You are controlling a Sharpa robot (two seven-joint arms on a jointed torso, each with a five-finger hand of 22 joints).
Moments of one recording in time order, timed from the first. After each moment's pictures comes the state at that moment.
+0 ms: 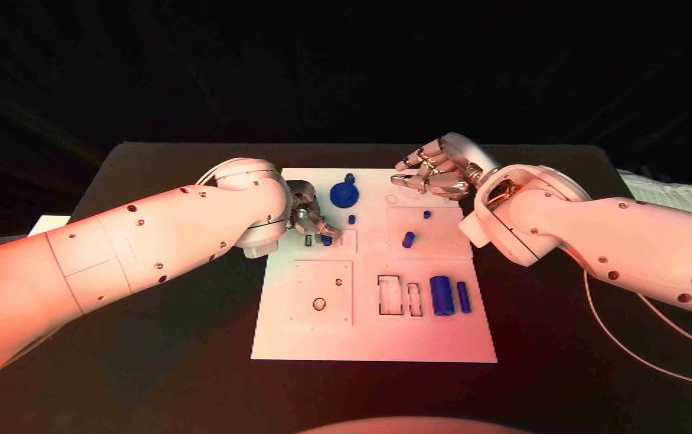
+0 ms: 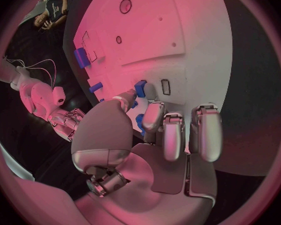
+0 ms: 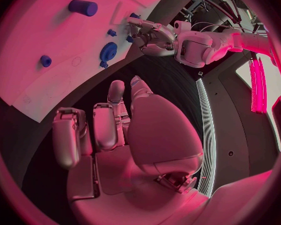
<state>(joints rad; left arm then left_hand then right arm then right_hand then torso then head) 1.27 -0.50 -0.02 1.33 -1.15 0.18 -0.64 1.02 -0.15 0.38 0.28 0.07 1.02 0.01 0.55 0.80 1.39 -0.05 1.23 1.18 1.47 -0.10 1.57 1.31 0.05 1.46 0.02 1.48 1.31 1.11 -0.96 0.11 1.70 -1.05 -0.50 -0.21 1.39 -0.06 -0.02 0.26 0.24 1.03 0.13 0.11 0.12 1.23 0.04 0.65 0.87 1.46 -0.04 1.29 1.18 0.04 1.44 0.08 1.46 1.31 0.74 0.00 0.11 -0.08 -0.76</state>
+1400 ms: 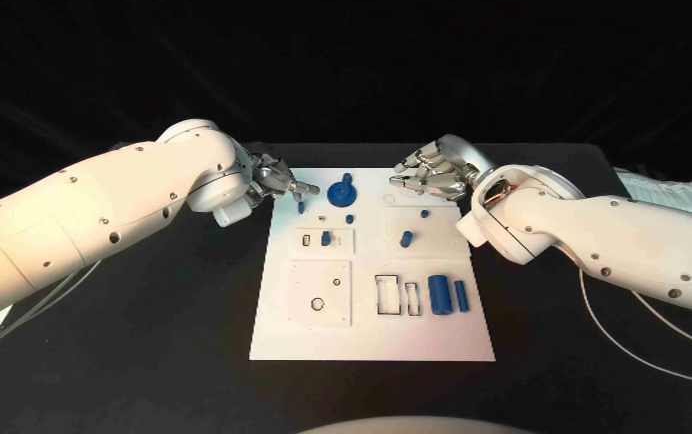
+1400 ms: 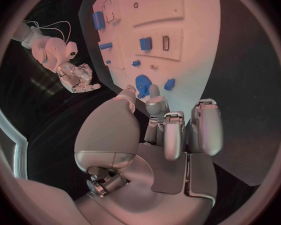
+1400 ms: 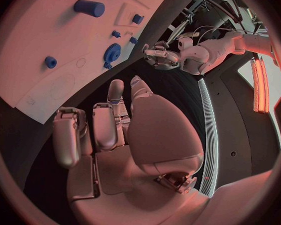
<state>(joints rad) 1.33 -0.56 0.04 1.23 -0.94 0.13 -0.58 1.13 -0.08 0.08 0.29 0.08 0.93 0.06 0.48 0.74 1.27 -0.01 1.06 0.99 1.47 -0.08 1.57 1.31 0.05 1.45 0.03 1.41 1.31 1.11 -0.95 0.10 1.67 -1.04 -0.50 -0.22 1.39 -0.06 -0.02 0.27 0.24 1.03 0.13 0.11 0.12 1.22 0.04 0.63 0.85 1.47 -0.04 1.28 1.17 0.04 1.44 0.08 1.46 1.31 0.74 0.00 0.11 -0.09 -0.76</state>
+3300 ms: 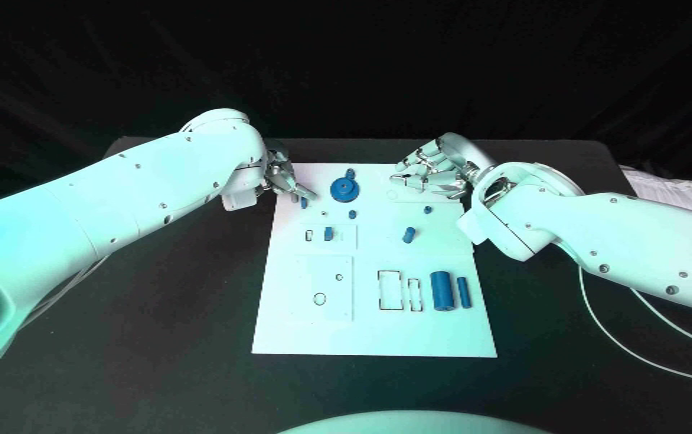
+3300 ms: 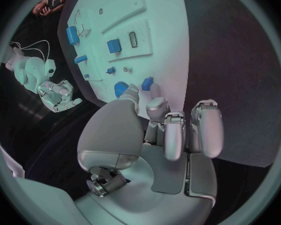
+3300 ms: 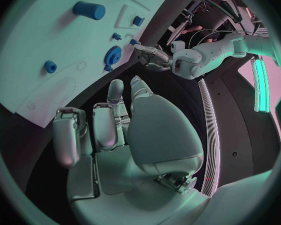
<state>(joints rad) 1.34 -0.42 0.01 1.03 -1.12 0.29 -0.57 1.18 -0.04 0.02 0.29 0.08 0.99 0.05 0.49 0.68 1.30 -0.02 1.11 1.03 1.47 -0.07 1.57 1.31 0.05 1.47 0.04 1.42 1.31 1.10 -0.94 0.10 1.65 -1.03 -0.48 -0.22 1.39 -0.06 -0.02 0.27 0.24 1.03 0.13 0.11 0.12 1.22 0.04 0.63 0.85 1.47 -0.04 1.28 1.17 0.04 1.44 0.08 1.46 1.31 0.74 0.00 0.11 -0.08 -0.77</state>
